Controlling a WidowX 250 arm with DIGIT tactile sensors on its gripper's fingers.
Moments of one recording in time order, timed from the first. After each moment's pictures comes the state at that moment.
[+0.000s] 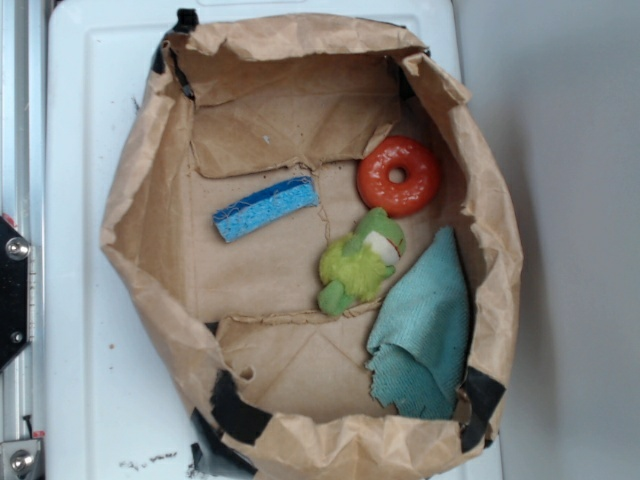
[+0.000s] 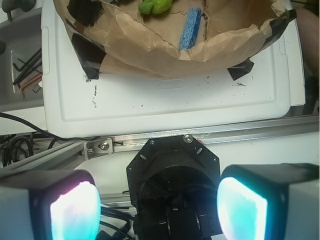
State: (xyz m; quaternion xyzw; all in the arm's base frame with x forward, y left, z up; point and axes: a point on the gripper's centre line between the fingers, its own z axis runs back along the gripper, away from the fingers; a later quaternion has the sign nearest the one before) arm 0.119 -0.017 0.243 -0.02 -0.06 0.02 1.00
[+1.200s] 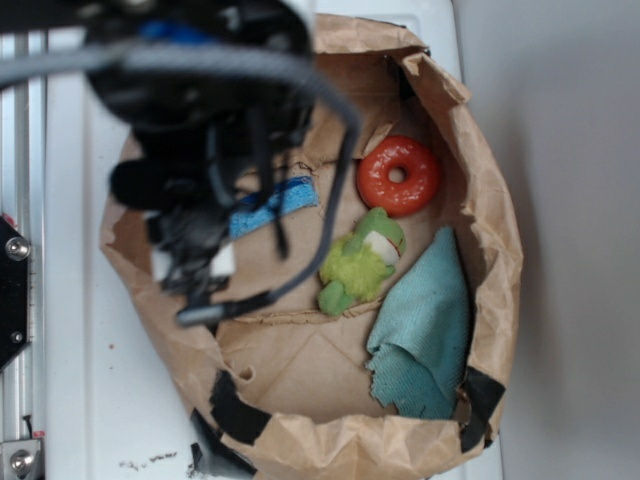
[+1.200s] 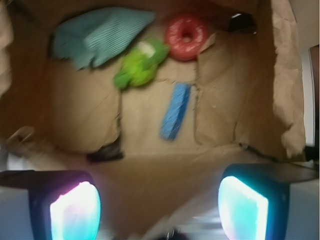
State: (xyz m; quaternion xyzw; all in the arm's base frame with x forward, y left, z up) arm 0.238 0.060 0.180 -0.01 -0.06 0.06 1.00
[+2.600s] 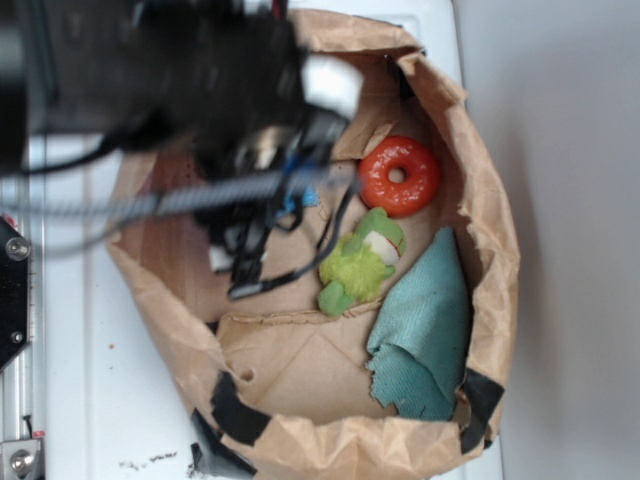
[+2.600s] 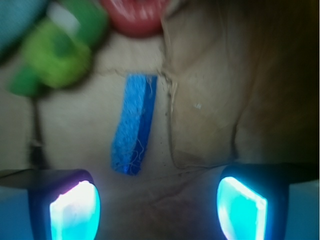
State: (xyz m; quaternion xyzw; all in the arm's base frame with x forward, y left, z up) arm 0.250 0.043 0.088 0.05 -0.05 0.06 1.00
